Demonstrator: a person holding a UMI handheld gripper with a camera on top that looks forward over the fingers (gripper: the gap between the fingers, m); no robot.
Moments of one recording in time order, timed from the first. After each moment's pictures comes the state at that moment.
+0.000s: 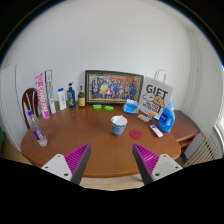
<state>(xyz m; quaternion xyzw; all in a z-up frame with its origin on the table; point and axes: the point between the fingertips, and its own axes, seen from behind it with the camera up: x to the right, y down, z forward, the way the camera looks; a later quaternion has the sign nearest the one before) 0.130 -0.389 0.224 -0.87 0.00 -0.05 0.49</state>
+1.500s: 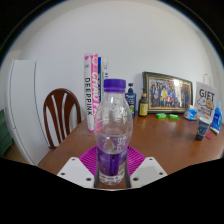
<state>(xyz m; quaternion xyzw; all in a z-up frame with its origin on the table) -0.278 -0.222 0.082 -0.80 -0.06 0.05 0.59</state>
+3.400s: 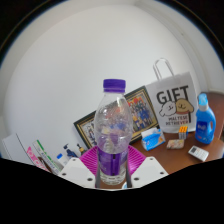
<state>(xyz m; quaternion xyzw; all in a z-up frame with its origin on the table) 0.199 -0.068 0.278 -0.75 0.15 0.19 0.62</state>
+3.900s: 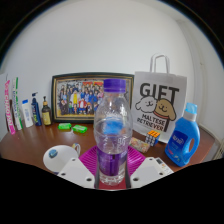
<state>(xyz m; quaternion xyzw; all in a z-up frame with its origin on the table) 0.323 -0.062 0.115 -0.81 0.01 -0.03 0.59</state>
